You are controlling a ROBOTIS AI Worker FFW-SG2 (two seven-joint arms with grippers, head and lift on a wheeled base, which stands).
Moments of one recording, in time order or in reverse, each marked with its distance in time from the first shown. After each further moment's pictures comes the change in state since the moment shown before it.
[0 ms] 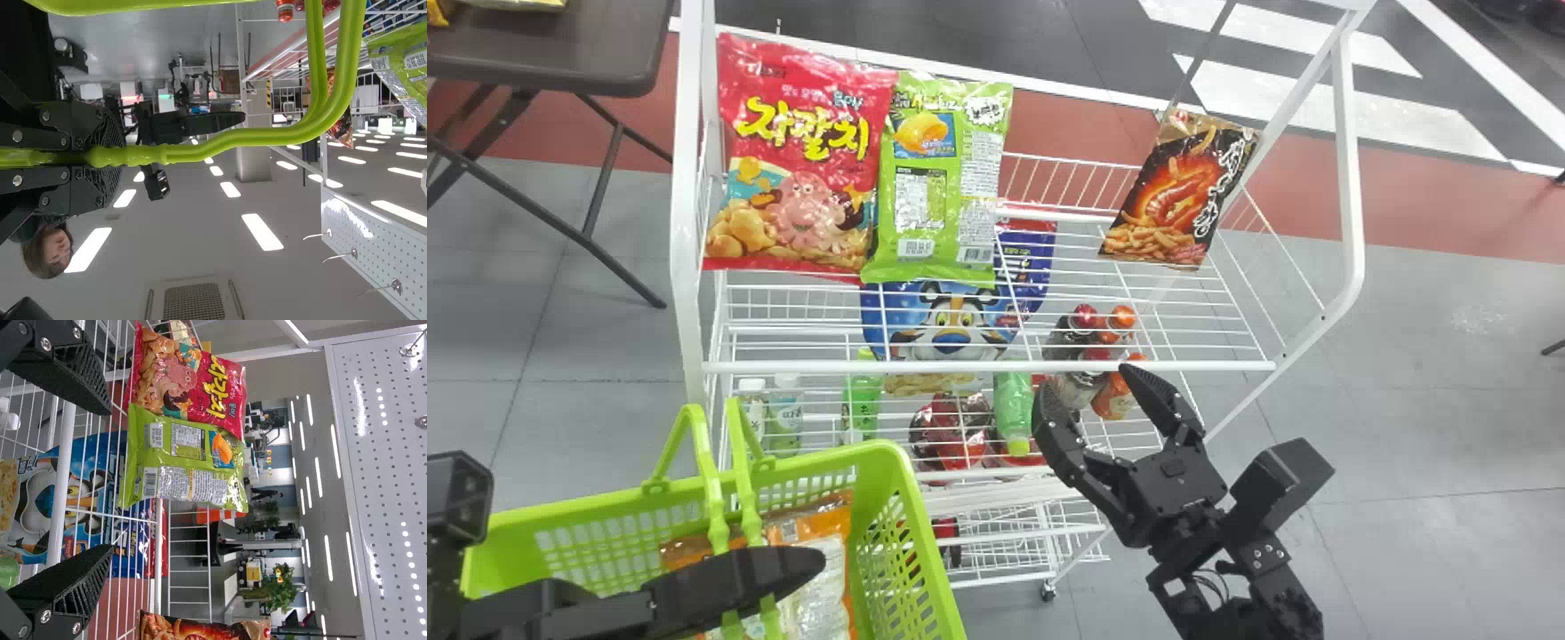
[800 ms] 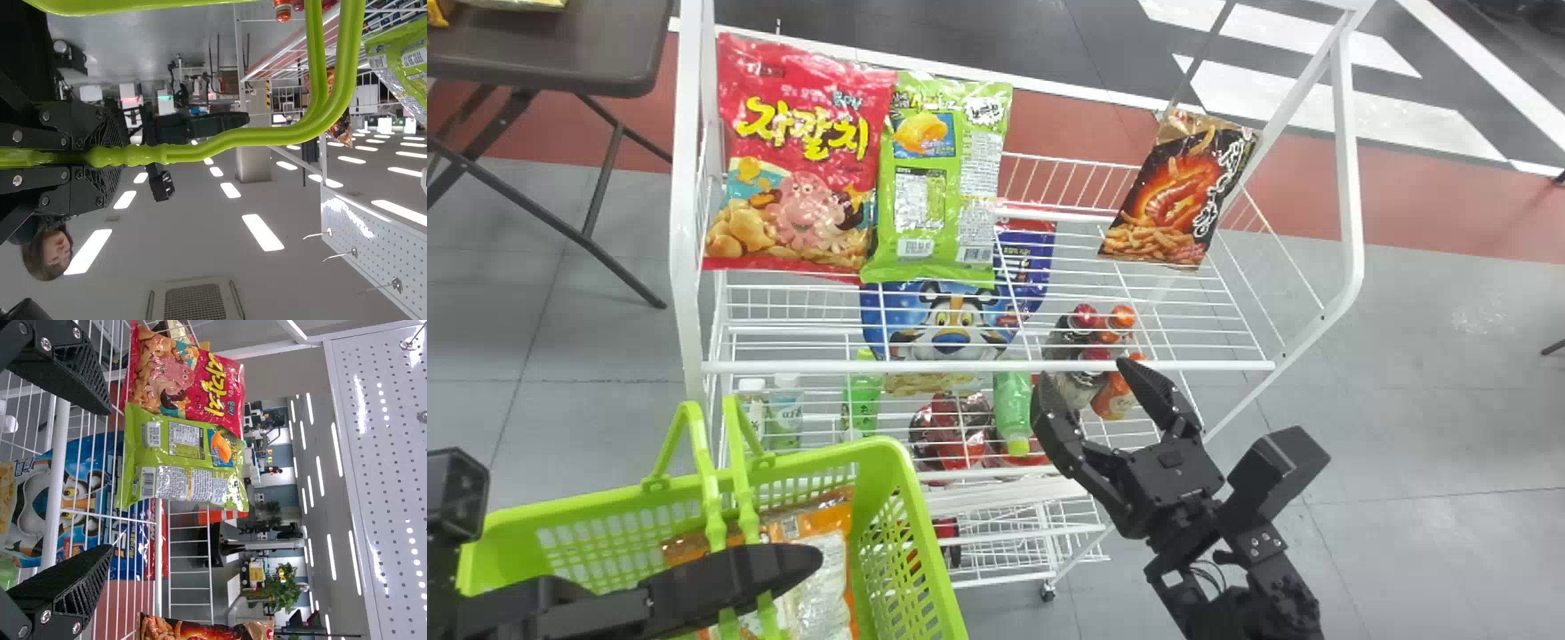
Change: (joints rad) left arm -0.003 0.003 0.002 -0.002 0.000 0.000 0.000; right arm -0.018 0.000 -0.002 -0.002 -0.003 0.034 -0.003
